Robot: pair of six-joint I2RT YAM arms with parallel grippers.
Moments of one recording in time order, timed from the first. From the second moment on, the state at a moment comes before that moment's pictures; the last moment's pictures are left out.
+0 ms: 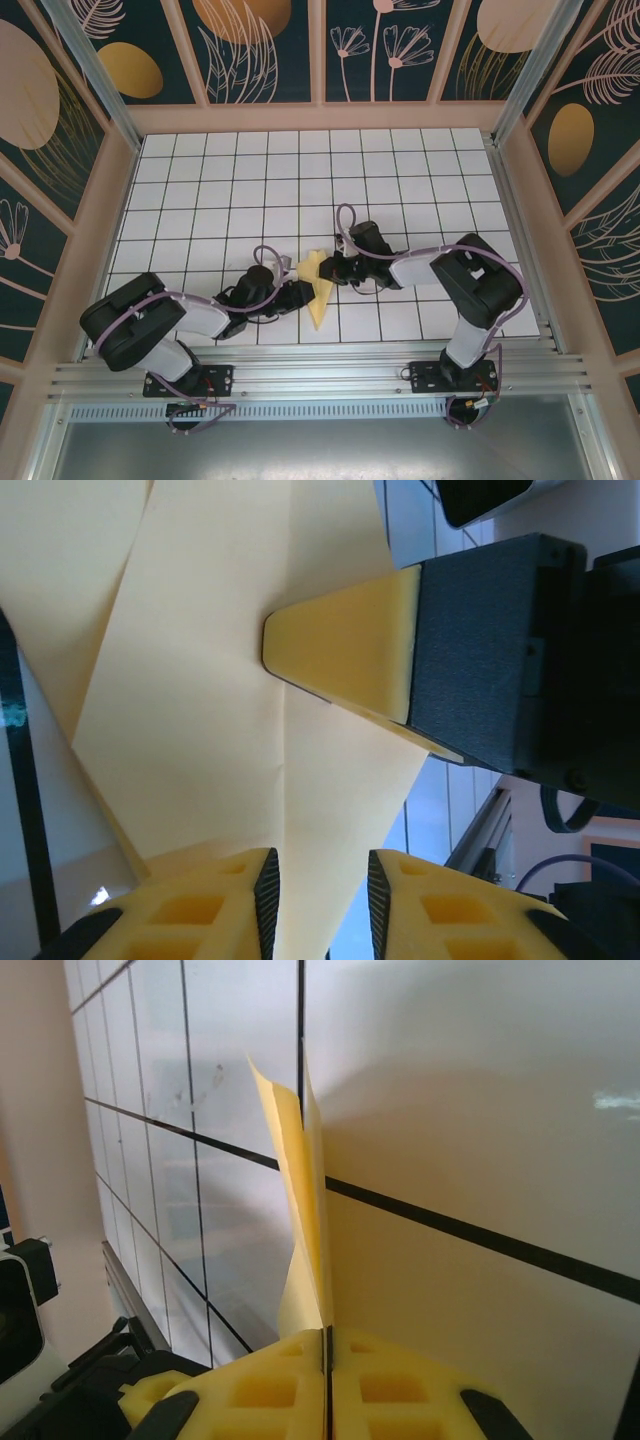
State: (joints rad) left arm -0.82 1.47 0.26 0.73 0.30 -1.15; right arm 0.68 1.72 0.67 0.30 -0.58 0.90
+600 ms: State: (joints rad) left arm -0.82 0.97 0.23 0.29 0.01 -1.12; right arm 0.68 1.35 0.82 -0.30 -0.12 0.73
